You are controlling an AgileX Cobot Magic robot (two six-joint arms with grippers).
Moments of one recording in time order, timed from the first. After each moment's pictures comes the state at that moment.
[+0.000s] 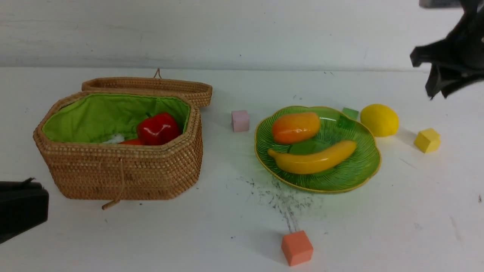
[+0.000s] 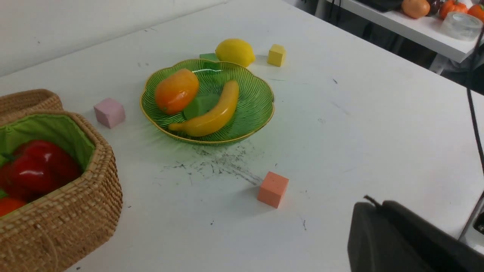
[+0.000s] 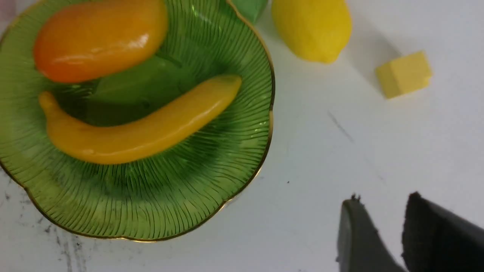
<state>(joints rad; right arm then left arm) 0.00 1.88 -1.88 0.13 1.23 -0.06 -0.85 0.53 -0.93 0.02 0.80 -0.16</state>
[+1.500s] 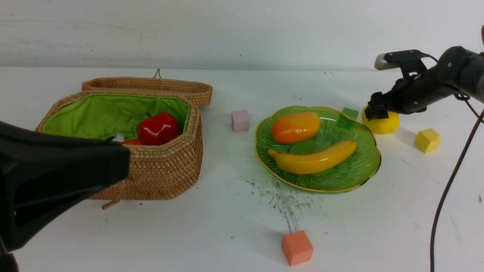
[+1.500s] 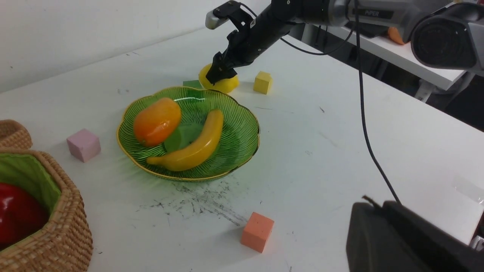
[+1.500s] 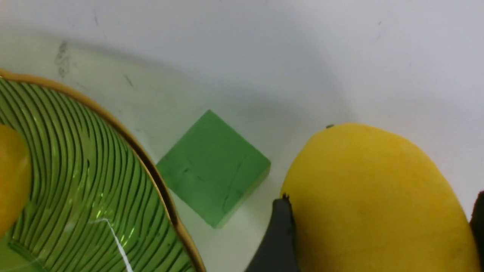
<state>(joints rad) -0.07 2.36 -2.01 0.35 0.66 -0.52 -0.85 0.66 -0.93 -0.01 0.61 -0.16</state>
